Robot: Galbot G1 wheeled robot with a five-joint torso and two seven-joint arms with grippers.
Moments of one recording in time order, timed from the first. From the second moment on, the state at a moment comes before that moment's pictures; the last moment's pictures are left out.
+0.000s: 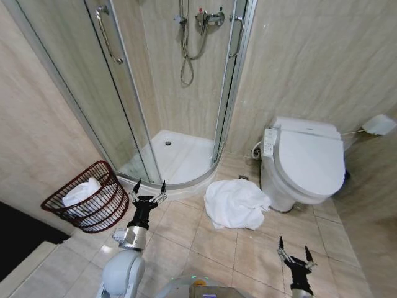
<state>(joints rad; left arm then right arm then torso) 1.67 -1.51 -0.55 -2.28 -0.12 -0.04 0.01 -1.75 1.40 0.74 1.57 0.37 0.62 0.05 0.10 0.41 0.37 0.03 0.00</state>
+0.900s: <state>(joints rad) 1.67 -1.51 -0.55 -2.28 -0.12 -0.04 0.01 -1.41 1.13 0.66 1.27 0.52 0.59 -0.19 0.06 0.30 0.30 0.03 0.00</state>
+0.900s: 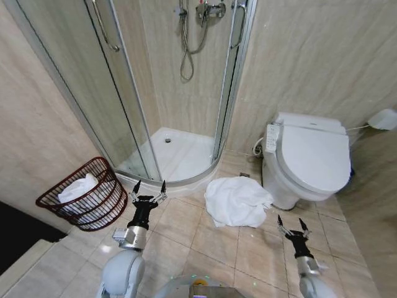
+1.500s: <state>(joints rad) 1.67 -1.51 -0.55 -2.28 -0.12 -0.04 0.01 -1.11 1.06 0.50 0.97 0.55 0.61 -0.28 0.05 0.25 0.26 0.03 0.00</state>
